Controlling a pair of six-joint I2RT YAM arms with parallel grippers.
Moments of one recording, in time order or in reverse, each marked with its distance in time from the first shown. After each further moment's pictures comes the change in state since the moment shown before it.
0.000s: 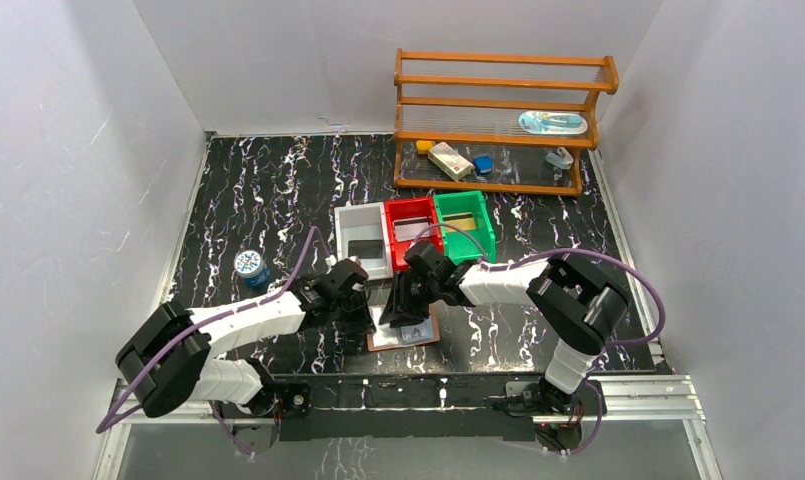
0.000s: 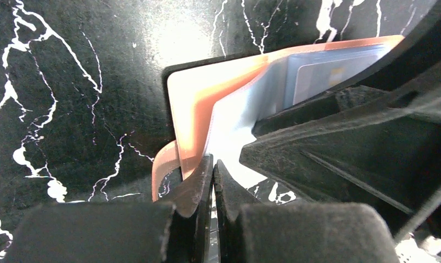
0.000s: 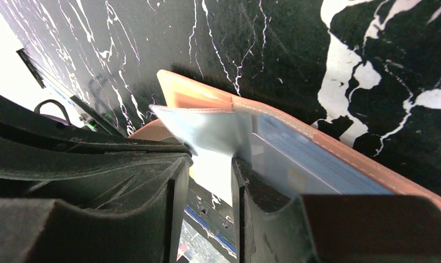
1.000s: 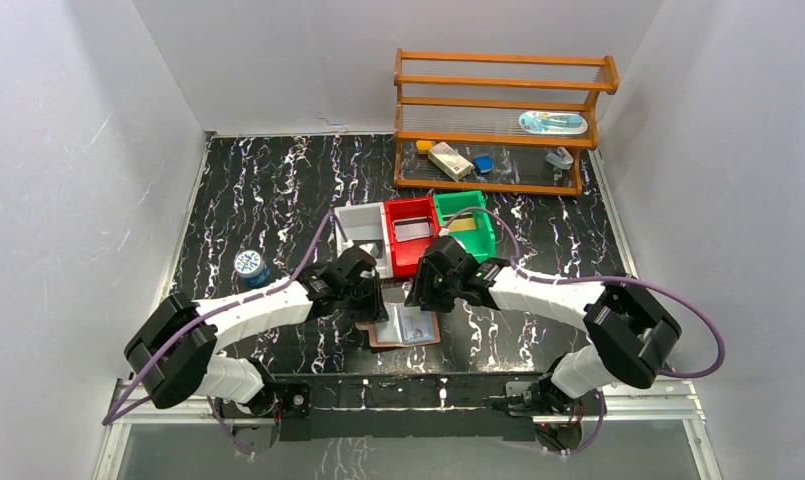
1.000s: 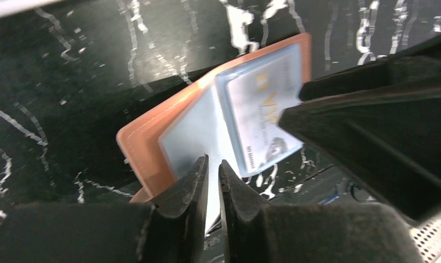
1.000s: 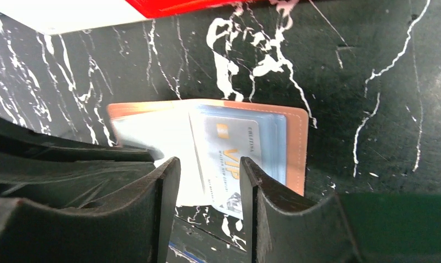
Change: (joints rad) left arm 0.000 0.063 0.093 0.014 0.048 0.152; right arm -0.027 -0.264 -0.039 -0.224 0.321 -0.064
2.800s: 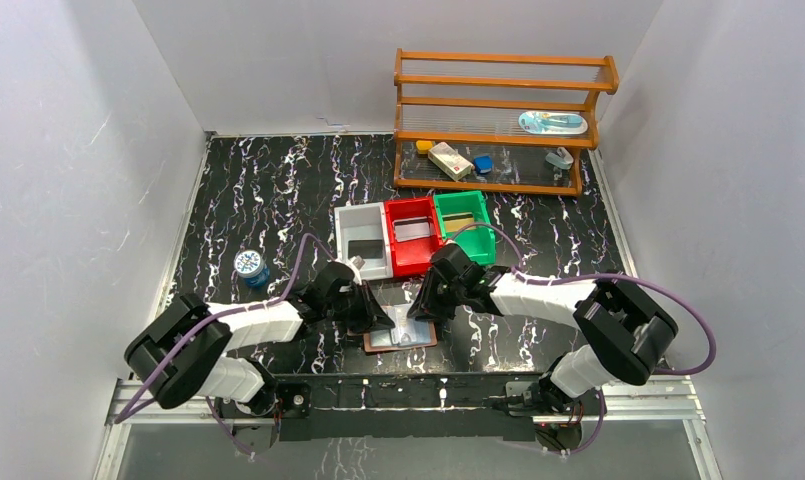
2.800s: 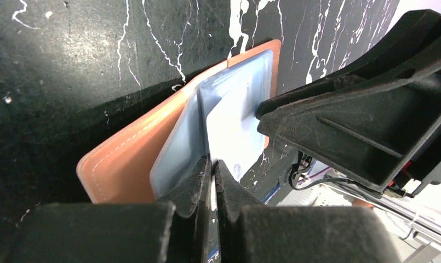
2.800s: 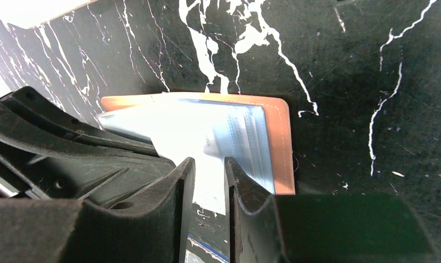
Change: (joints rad) left arm 0.087 0.031 -0.287 0.546 0.247 -0.244; right arm -0.026 0.024 -0.111 0.118 -0.118 0.116
